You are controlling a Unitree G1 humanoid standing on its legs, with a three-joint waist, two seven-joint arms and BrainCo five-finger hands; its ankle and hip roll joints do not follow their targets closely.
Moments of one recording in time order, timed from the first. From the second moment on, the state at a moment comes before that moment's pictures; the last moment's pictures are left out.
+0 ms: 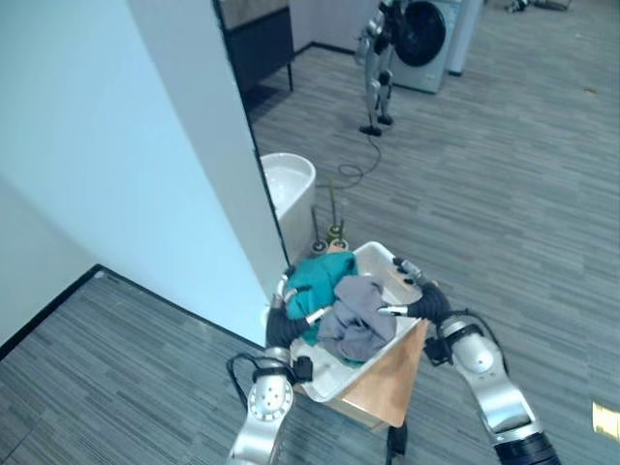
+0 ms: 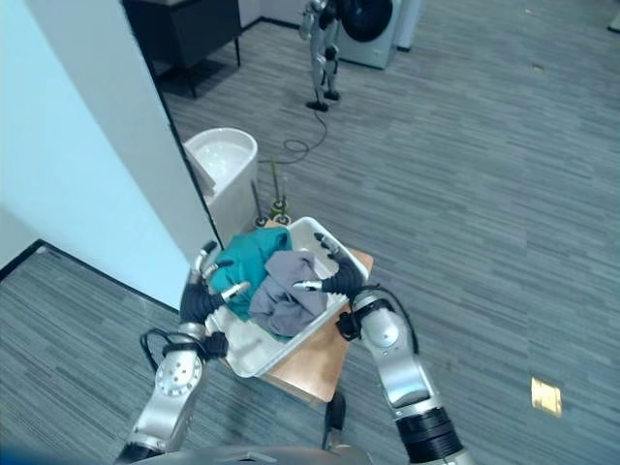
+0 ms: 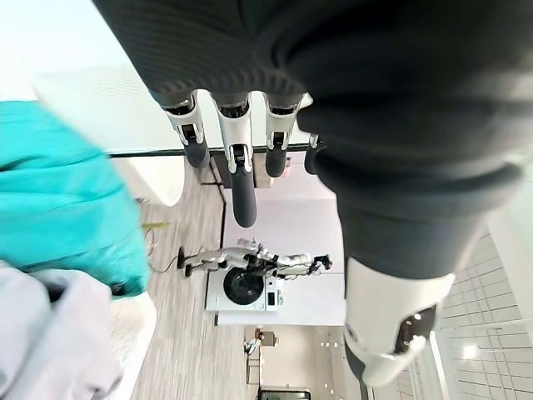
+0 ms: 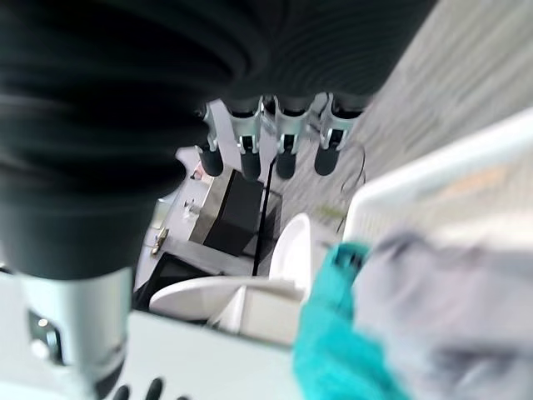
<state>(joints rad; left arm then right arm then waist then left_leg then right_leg) 0.15 0.08 -0.22 0.11 0.00 -0.32 0.25 -0.01 -0.17 0.26 -0.08 -0.19 0.15 0.10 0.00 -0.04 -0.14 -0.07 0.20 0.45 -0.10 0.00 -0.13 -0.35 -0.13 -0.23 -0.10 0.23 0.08</state>
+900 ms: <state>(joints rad) 0.21 -0.04 -0.09 0.13 -0.43 -0.16 -0.20 0.25 -0.10 -0.03 0.03 0.13 0.05 0.17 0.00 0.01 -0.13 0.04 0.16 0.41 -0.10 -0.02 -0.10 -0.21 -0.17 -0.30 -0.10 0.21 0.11</state>
